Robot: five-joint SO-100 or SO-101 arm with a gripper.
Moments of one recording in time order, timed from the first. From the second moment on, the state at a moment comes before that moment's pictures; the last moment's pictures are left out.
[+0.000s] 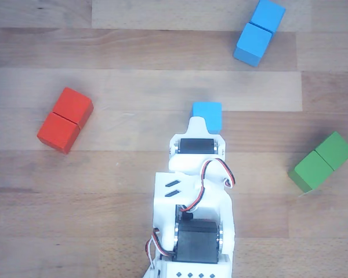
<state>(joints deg) -0.1 195.9 178.7 64.7 -5.9</state>
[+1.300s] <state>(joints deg) -0.4 126.9 127.6 68.3 -5.9</state>
